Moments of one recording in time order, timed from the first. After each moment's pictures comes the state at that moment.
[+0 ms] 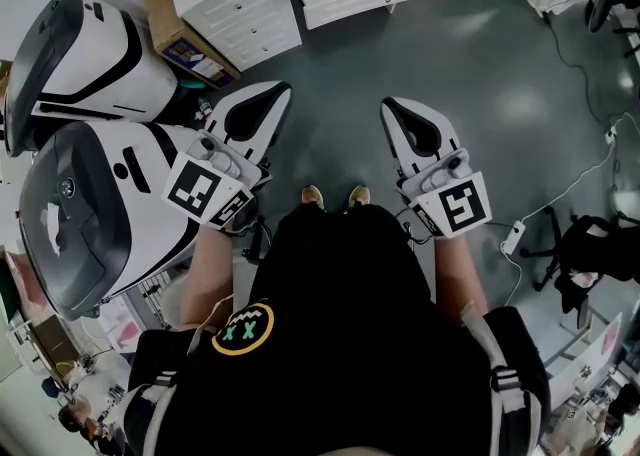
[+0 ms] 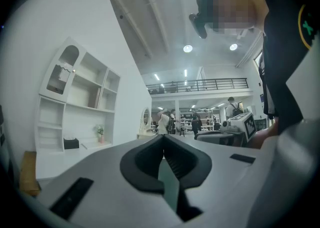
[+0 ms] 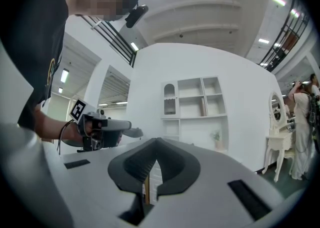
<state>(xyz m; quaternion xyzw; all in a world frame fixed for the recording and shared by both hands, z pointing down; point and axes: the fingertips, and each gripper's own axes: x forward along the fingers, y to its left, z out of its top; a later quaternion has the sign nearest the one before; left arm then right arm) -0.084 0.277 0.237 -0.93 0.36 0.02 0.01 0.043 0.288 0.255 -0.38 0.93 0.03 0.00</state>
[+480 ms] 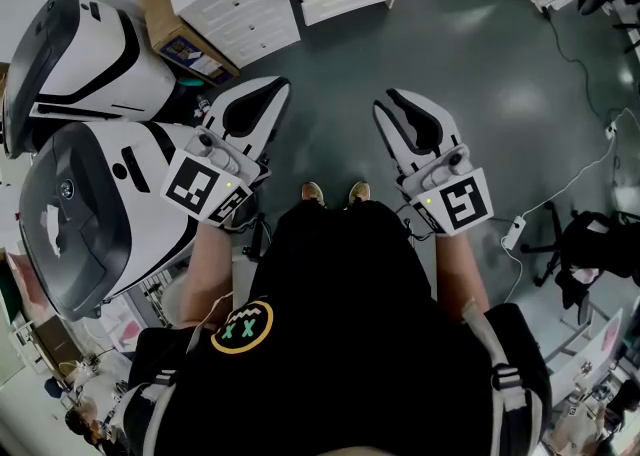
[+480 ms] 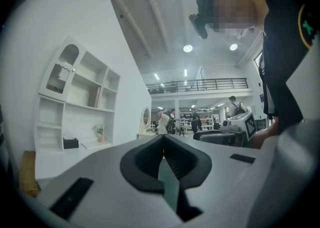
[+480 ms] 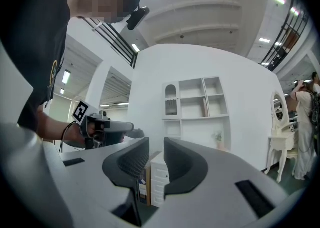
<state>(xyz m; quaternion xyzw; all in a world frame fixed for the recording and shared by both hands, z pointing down) -0.083 0.271 0.239 -0.93 0.36 0.02 0.01 0.041 0.286 0.254 -0.37 0.93 0.03 0.01</state>
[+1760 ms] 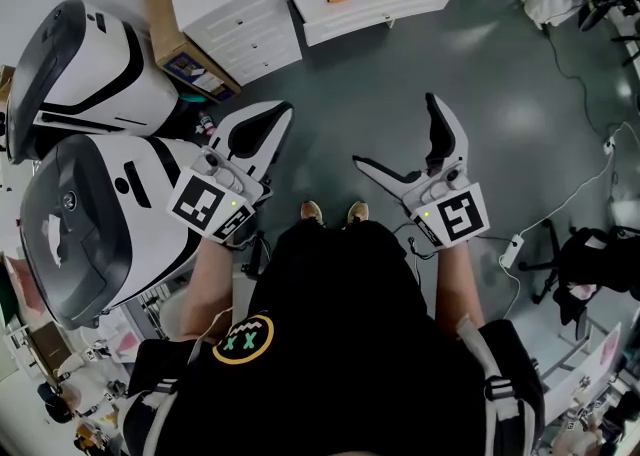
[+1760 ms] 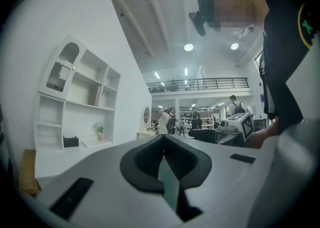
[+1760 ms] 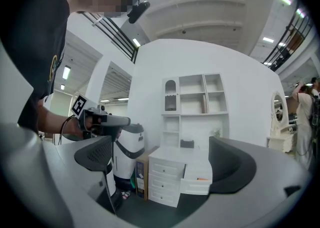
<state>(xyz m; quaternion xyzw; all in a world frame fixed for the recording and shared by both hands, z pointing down) -0.081 0.264 0.245 -0.93 0.36 0.02 0.00 0.049 0.271 0.267 -0.37 0.93 0.03 -0.02</state>
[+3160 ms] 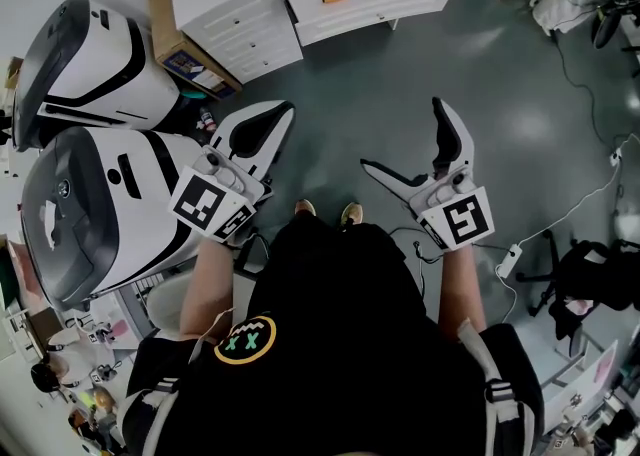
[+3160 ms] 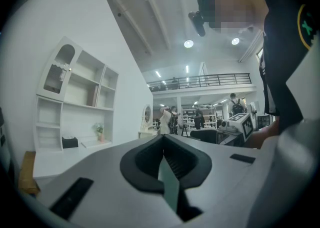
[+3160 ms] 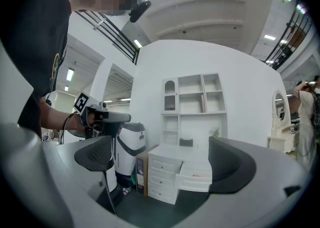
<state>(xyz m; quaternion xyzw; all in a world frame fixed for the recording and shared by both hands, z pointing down) -0.015 0.267 0.243 -0.93 0.38 0.00 0.01 0.124 0.272 0.276 -0.35 0.94 0.03 -0.02</state>
